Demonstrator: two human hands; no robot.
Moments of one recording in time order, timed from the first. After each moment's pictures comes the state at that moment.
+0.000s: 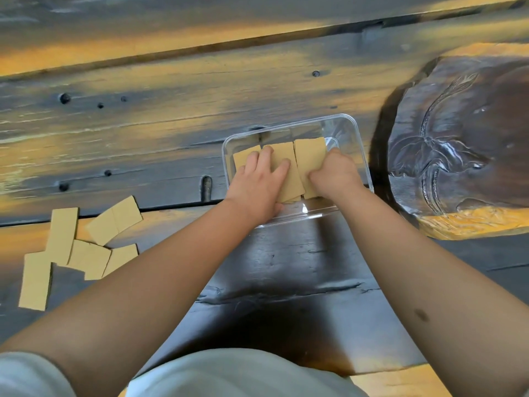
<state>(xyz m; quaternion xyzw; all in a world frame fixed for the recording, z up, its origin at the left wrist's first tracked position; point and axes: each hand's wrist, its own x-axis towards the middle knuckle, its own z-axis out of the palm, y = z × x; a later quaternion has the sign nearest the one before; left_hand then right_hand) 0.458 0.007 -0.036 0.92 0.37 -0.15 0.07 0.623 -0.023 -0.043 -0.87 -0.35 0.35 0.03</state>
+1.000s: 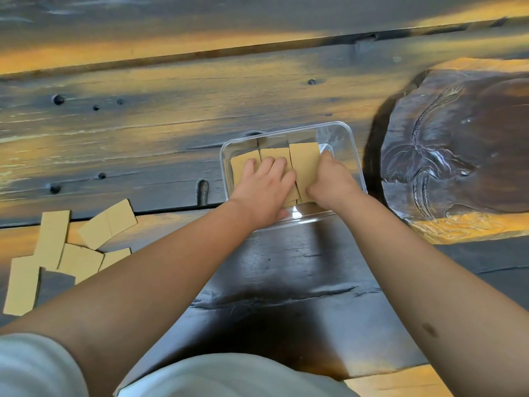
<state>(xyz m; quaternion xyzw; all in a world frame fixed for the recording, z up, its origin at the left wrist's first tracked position) 0.464 0.009 -0.043 0.95 0.28 -0.12 0.00 0.623 -0.030 -0.033 -0.83 -0.42 0.36 0.01</state>
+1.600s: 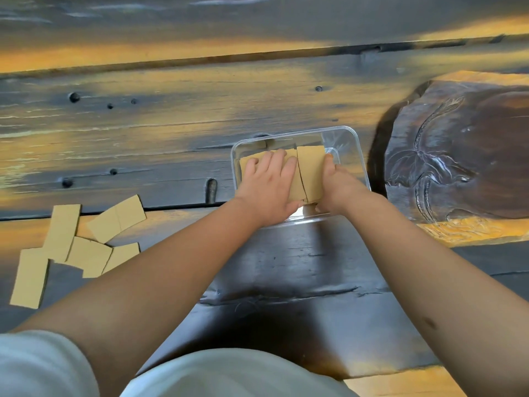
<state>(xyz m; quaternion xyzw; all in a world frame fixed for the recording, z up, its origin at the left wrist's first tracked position) 0.457 0.006 -0.030 0.93 0.36 -0.03 0.06 0.621 -0.037 -0.018 -0.78 -0.49 0.35 -0.15</state>
